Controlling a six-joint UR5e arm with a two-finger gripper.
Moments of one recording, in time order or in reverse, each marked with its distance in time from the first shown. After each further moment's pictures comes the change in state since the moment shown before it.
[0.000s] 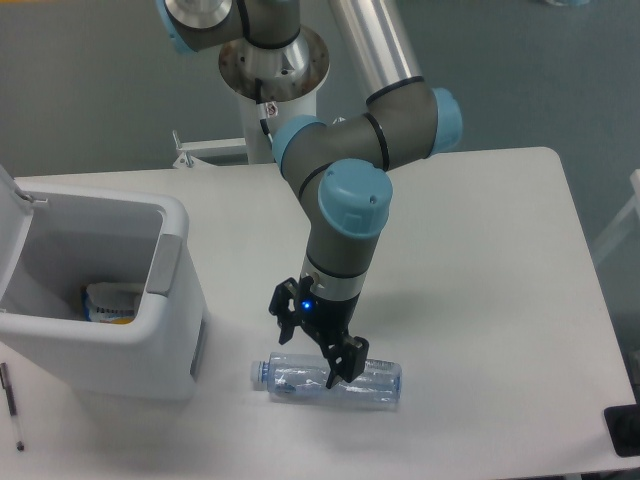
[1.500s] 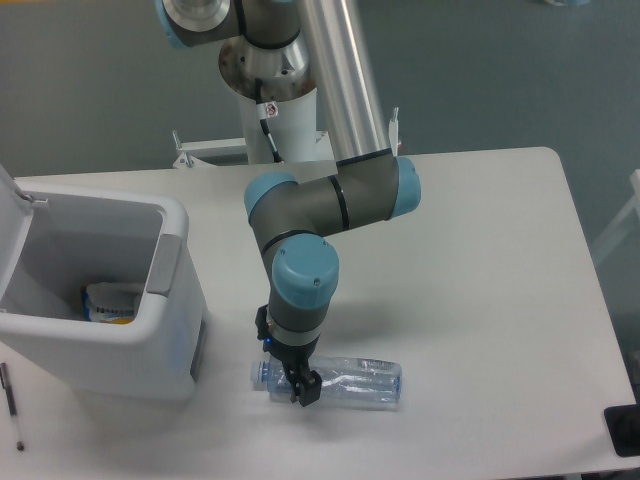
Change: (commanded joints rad) arm -0.083 -0.130 0.008 0.002 0.124 0.080
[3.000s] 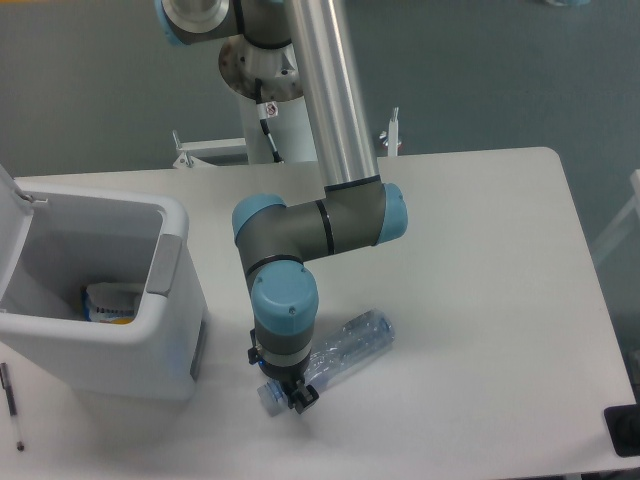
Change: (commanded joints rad) arm -0.037 -0.048 0.064 -0.003 0.094 -0.175
